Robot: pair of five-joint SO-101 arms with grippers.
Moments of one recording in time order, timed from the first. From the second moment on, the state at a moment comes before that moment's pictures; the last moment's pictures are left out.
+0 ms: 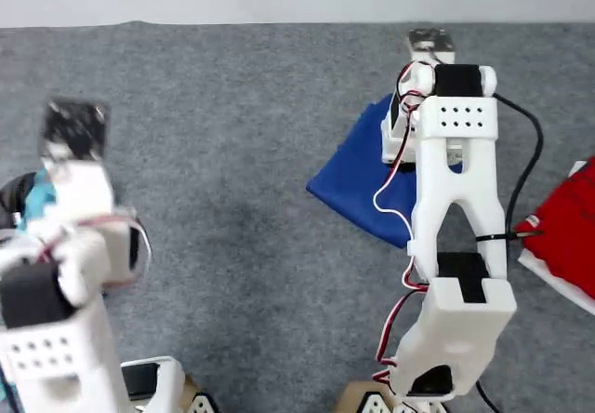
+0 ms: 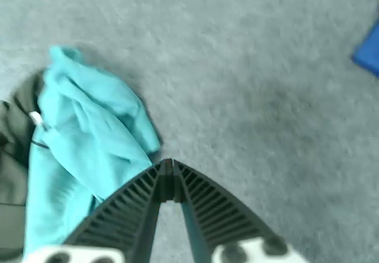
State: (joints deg) left arm -12.1 -52.2 22.8 99.4 -4.4; right arm -2.9 18.6 -30.0 100.4 -6.3
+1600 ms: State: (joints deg) left arm -11.2 -103.5 96.7 64.4 -13.9; right arm 2.5 25.6 -30.0 96.4 -28.1
